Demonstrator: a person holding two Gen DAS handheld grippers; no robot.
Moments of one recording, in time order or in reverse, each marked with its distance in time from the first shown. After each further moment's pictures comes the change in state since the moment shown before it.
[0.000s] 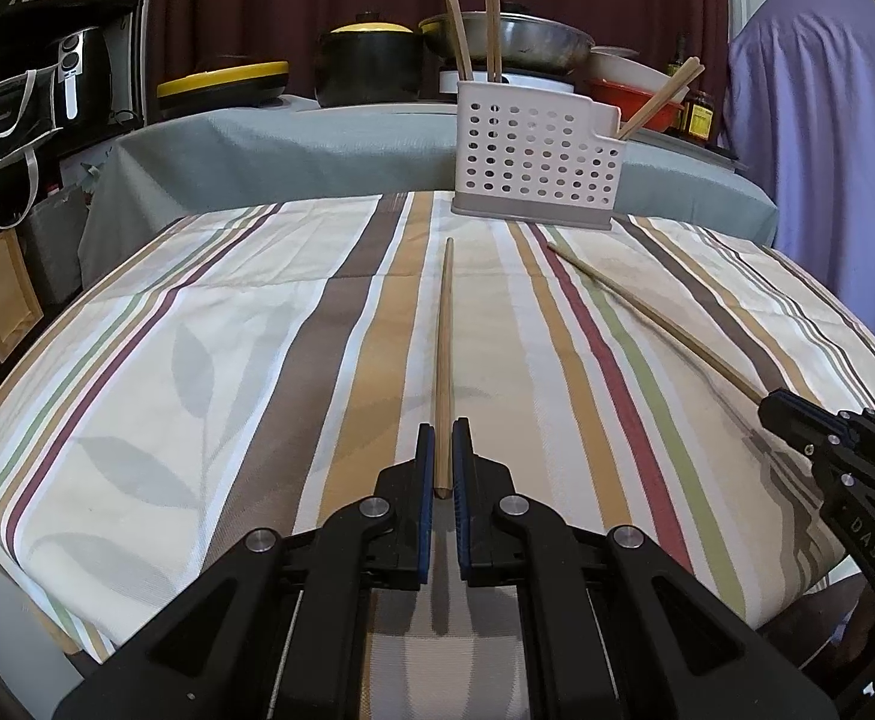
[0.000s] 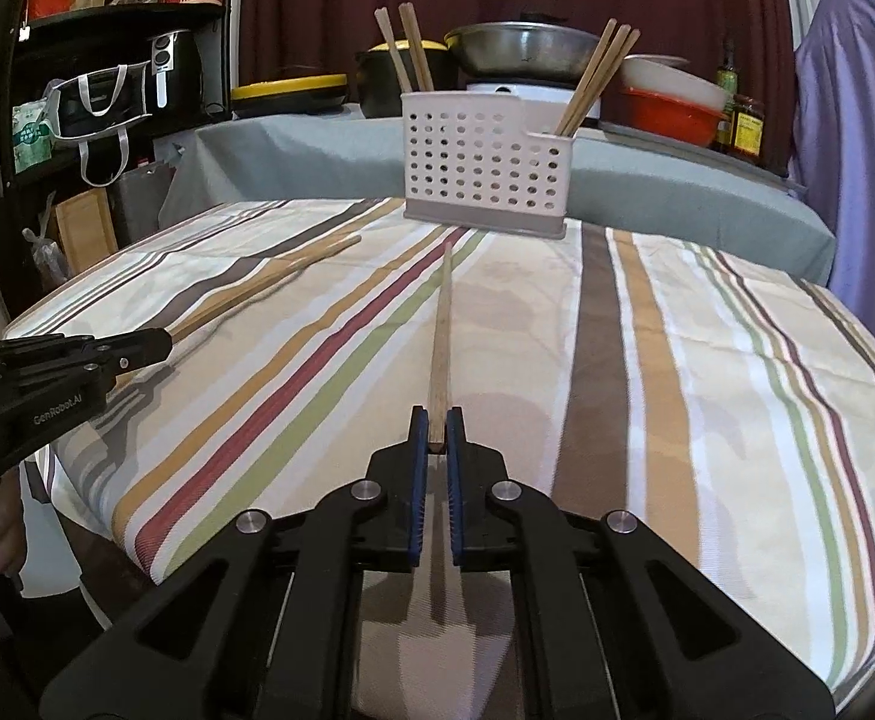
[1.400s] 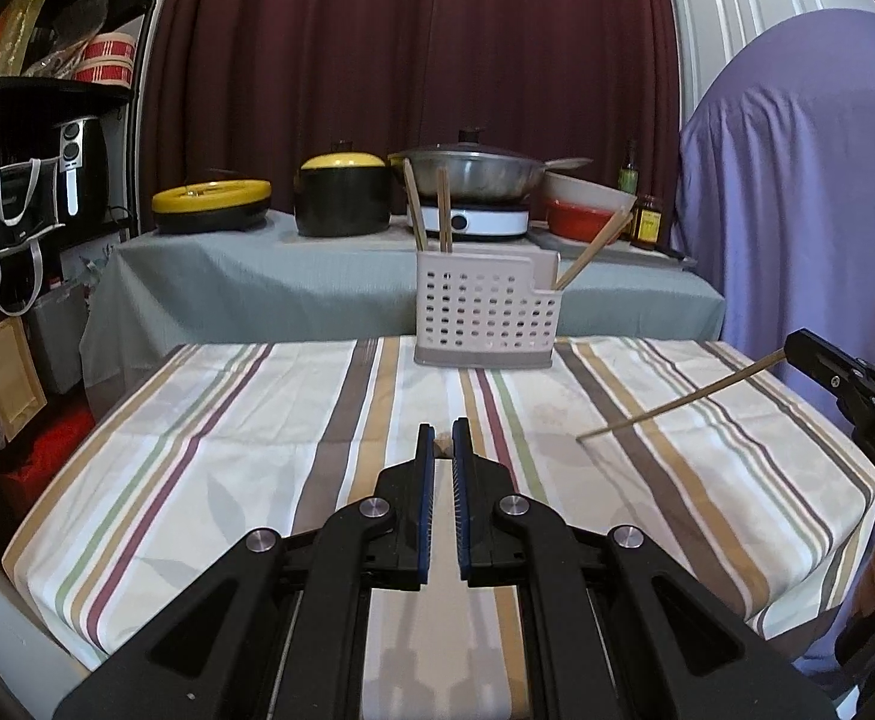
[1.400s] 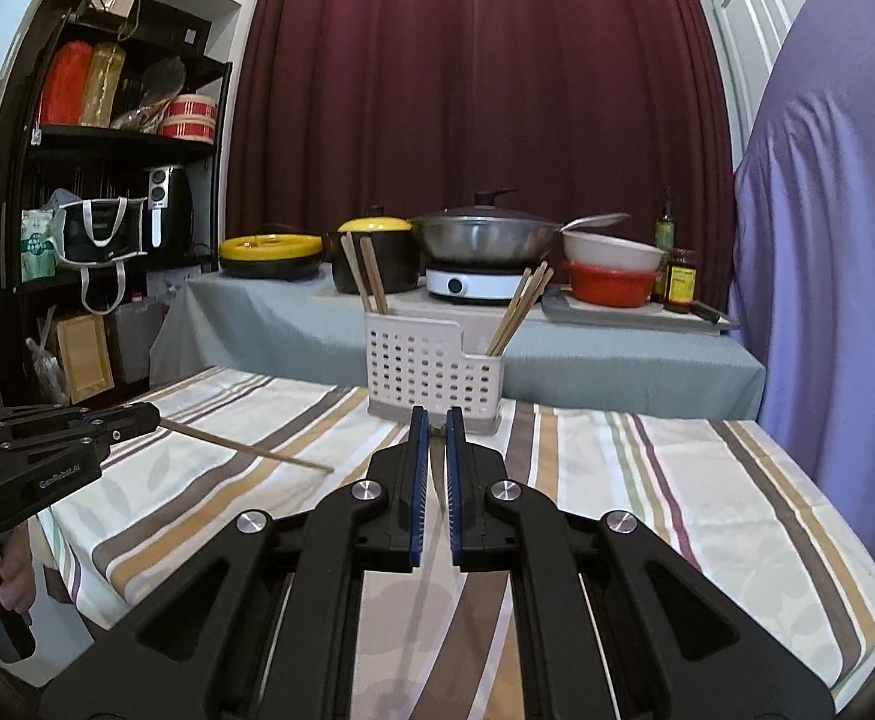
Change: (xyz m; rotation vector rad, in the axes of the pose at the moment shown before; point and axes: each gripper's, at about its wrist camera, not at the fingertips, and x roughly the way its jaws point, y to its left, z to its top) left arm -0.083 -0.018 0.056 0.028 -0.231 -0.054; right arm -0.109 -0.025 0.071 0.013 -0.341 -0.064
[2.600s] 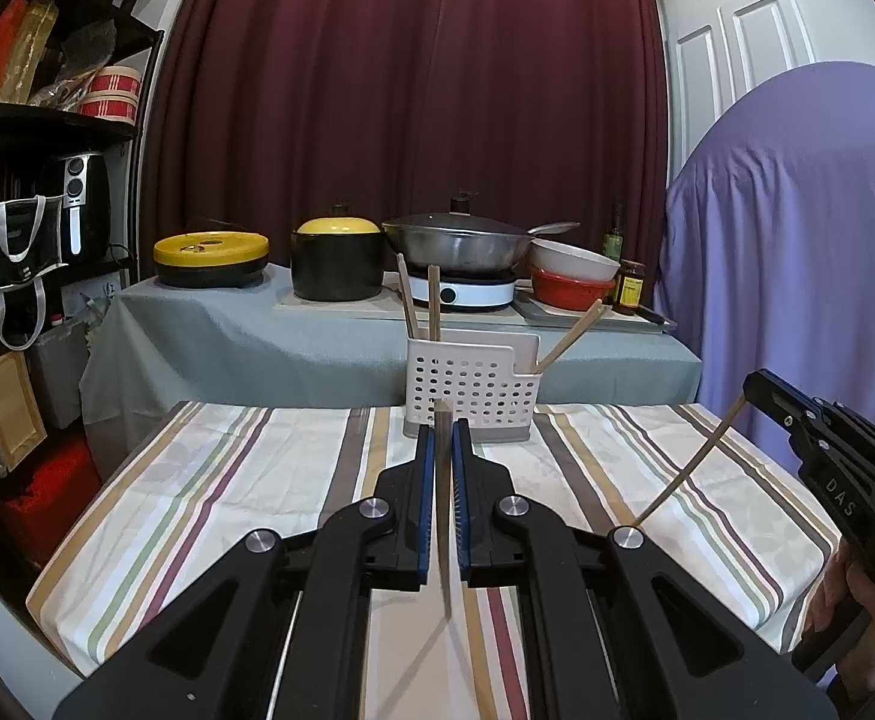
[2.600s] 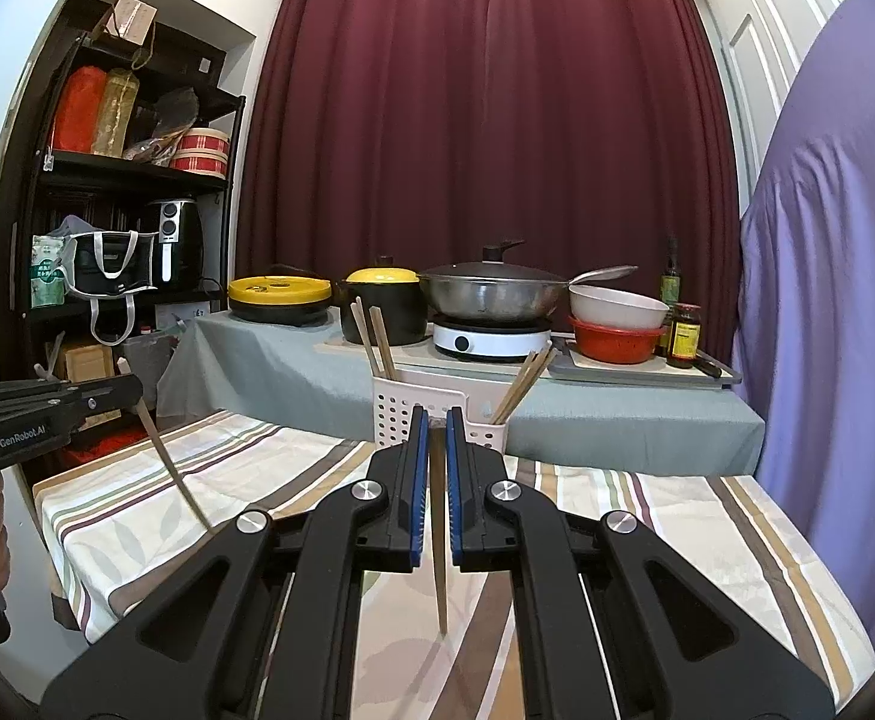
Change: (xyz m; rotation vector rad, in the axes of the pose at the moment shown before) left arm -0.040 0.002 0.047 -0.024 -0.097 -0.032; right arm -0.010 0.000 0.039 -0.026 -0.083 0.018
